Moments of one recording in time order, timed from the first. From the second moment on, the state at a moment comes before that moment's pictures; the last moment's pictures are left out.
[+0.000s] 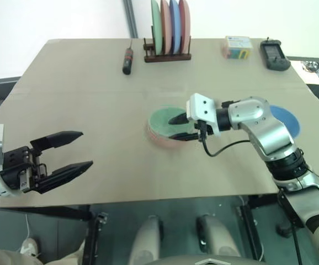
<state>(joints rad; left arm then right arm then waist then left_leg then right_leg) 0.22 0.92 0.80 -0.39 -0.95 0.57 -1.24 -0.81 -0.43 0.34 -0.13 0.15 0.50 1.13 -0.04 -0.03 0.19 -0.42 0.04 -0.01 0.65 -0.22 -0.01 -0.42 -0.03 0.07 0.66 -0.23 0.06</state>
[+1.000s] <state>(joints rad) -0.30 0.86 0.31 -0.27 -0.88 0.52 -1.24 -0.44 -0.56 -0.10 -0.17 0.13 1.00 0.51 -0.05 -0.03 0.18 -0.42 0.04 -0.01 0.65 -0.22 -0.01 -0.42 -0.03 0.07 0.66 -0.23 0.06</state>
